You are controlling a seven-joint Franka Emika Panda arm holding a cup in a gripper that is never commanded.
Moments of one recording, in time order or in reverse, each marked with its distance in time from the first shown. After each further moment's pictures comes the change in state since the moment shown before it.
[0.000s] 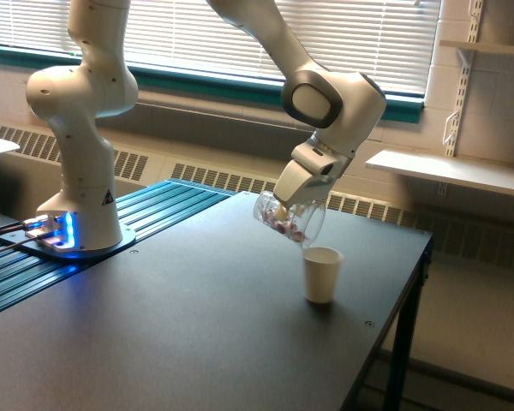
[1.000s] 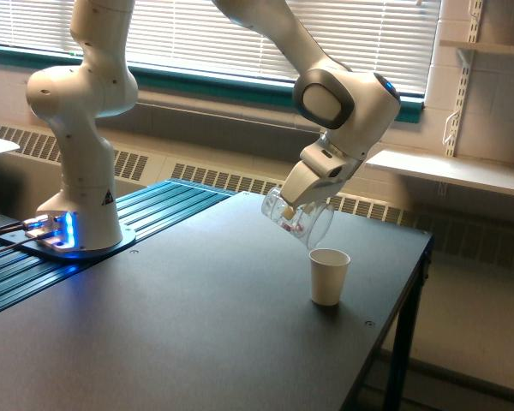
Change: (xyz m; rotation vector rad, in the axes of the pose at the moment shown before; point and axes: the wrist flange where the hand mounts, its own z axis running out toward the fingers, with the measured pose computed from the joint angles) arm 0.014 -0.008 -0.010 0.000 -0.092 0.032
